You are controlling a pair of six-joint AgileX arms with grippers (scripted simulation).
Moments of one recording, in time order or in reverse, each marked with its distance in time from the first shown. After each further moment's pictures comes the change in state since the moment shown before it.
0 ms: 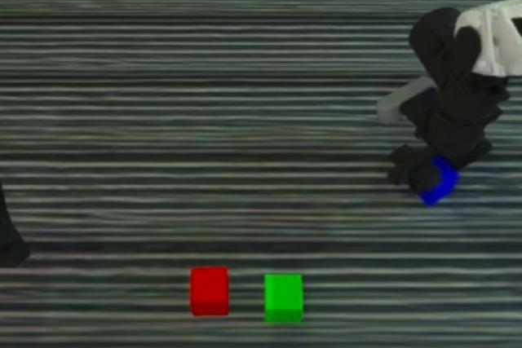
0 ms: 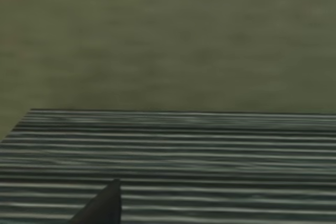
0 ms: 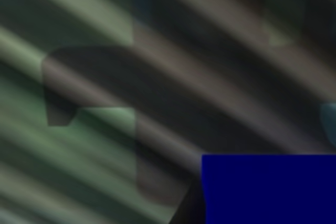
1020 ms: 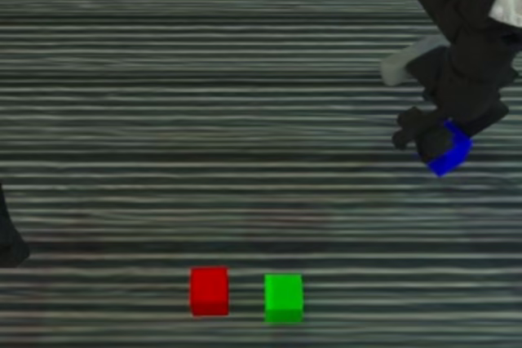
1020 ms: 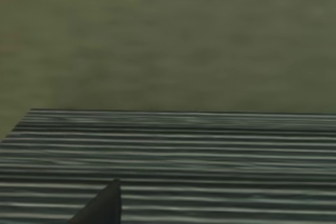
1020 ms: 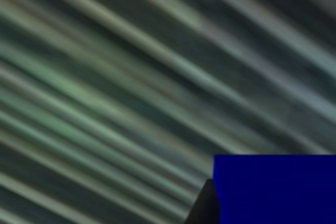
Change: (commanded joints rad) left arm 0.000 0.000 0.000 0.000 0.000 0.000; right arm 0.025 -0.137 0.148 -0.256 -0.010 0.040
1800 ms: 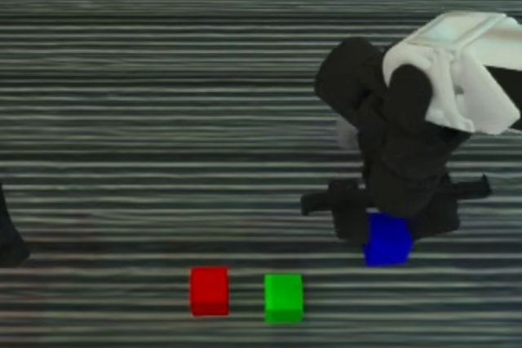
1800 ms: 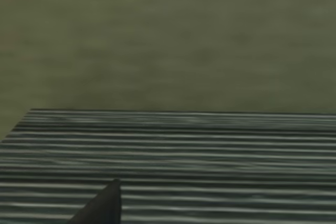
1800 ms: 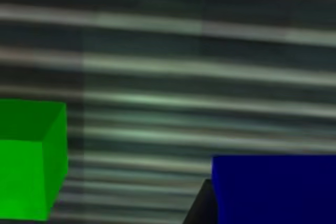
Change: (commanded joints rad) left arm 0.000 0.000 0.000 0.000 0.000 0.000; right arm 0.375 -0.238 -0.270 0.004 0.020 0.863
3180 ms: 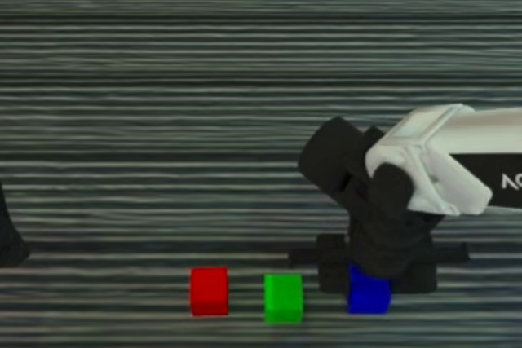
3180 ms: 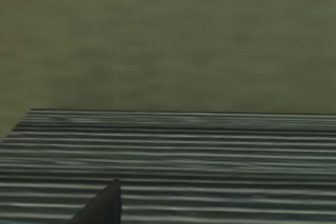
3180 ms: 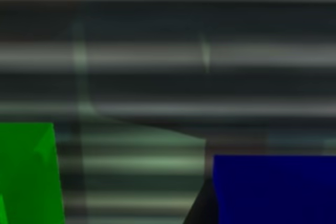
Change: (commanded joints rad) left arm 0.000 0.000 0.000 0.000 0.000 0.000; right arm 0.086 0.033 -0.232 0.288 0.008 0.167
